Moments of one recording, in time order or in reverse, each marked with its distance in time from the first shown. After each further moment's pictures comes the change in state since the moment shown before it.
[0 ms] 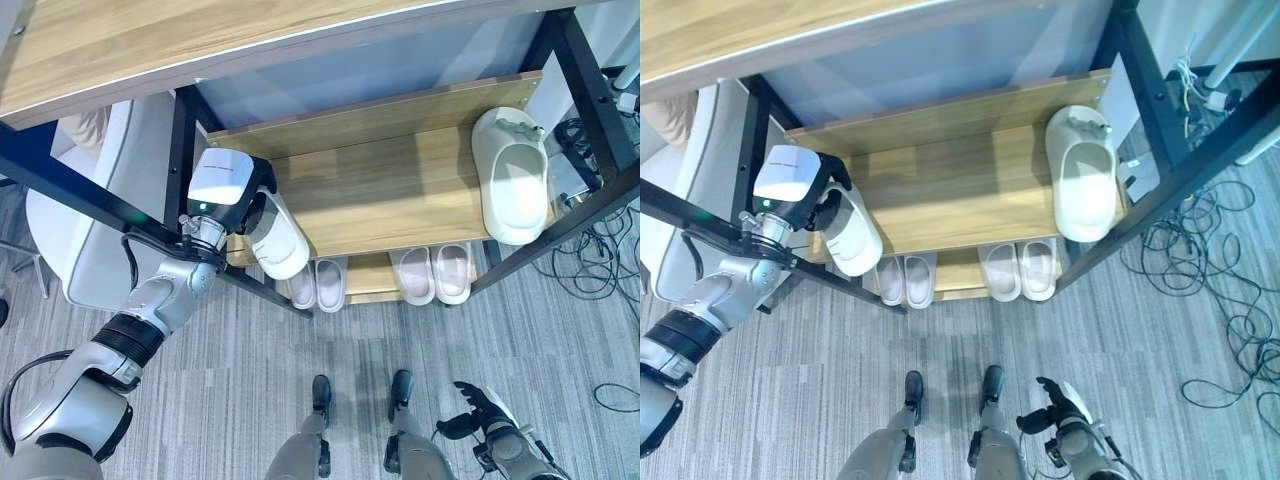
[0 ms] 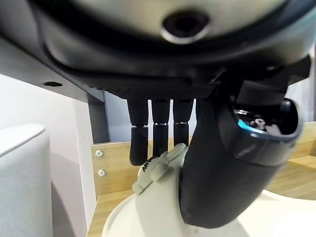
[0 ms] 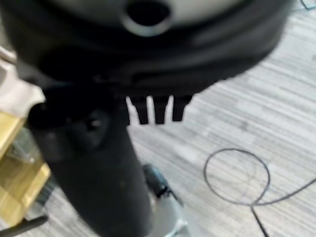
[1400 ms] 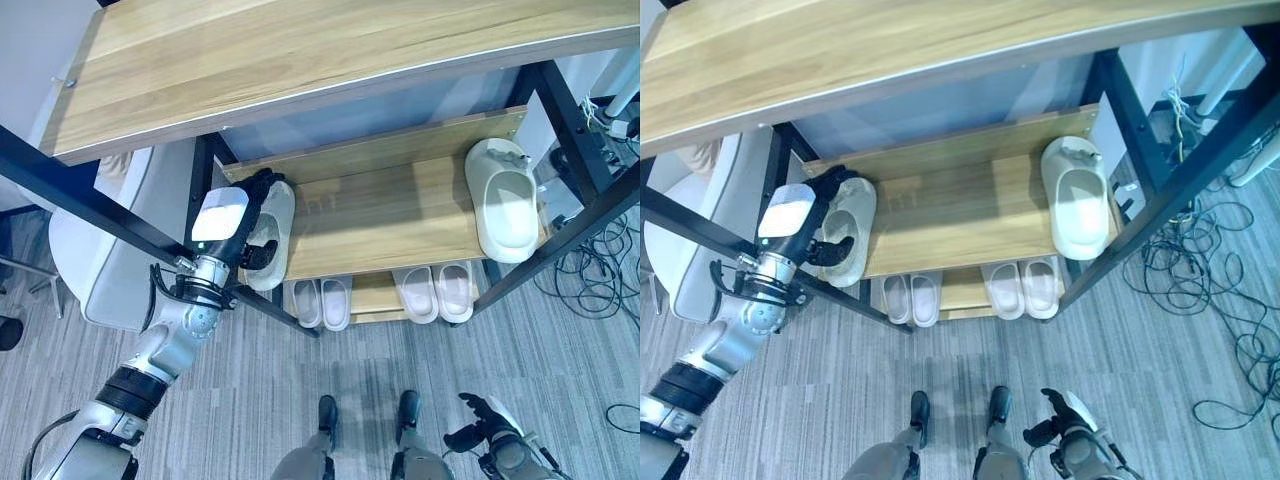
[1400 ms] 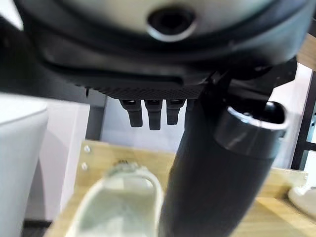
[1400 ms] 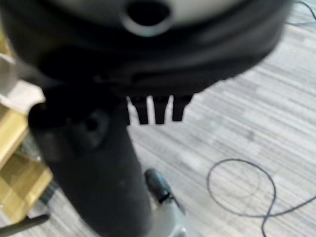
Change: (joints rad) left arm 0.290 -0.064 0.237 -0.216 -0.024 -0.059 -0.085; right arm 0.012 0.001 -0.006 0.042 -0.079 0.013 -0.002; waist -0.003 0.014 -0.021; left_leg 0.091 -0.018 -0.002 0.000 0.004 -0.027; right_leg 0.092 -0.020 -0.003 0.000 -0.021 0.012
